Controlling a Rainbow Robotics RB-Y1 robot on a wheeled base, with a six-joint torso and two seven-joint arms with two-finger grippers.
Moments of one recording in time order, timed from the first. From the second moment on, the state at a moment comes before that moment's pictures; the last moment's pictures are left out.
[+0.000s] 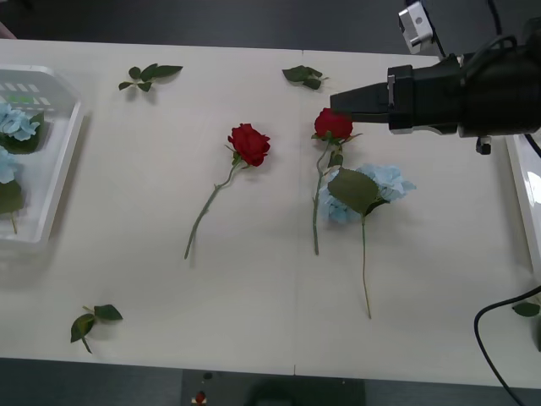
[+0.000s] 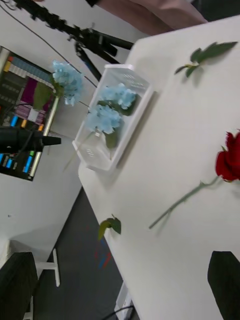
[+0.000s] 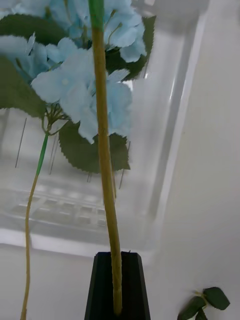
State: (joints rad) right arm -0.56 -0.51 -0.11 -1.71 -1.57 1.44 1.64; left arm 0.10 1.08 0.50 -1.59 1.29 1.26 -1.64
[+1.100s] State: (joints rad) right arm -0.42 -0.55 0.06 -1.96 -0.92 1.72 1.27; left arm 0.10 1.08 0.37 -1.12 1.67 1.16 -2.43
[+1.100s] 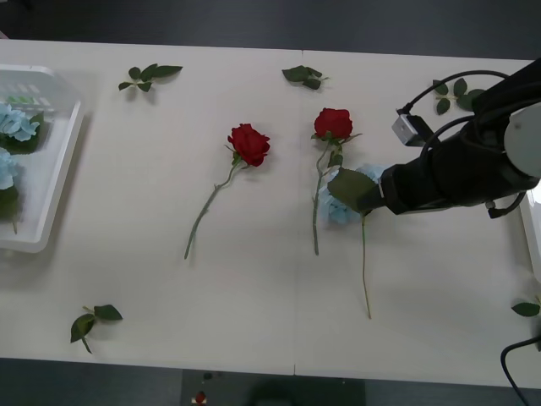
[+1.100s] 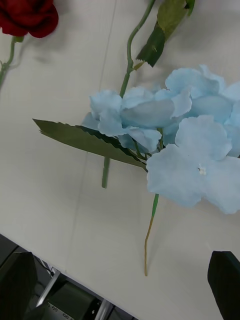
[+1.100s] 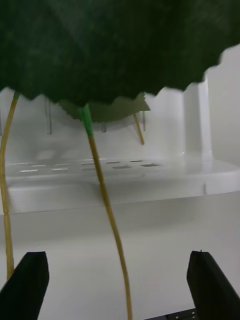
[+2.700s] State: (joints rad) right arm -0.29 -0.62 0.48 -1.81 -0.50 1.23 1.22; left arm -0.05 0.93 0.25 -1.84 1.42 1.12 -1.76
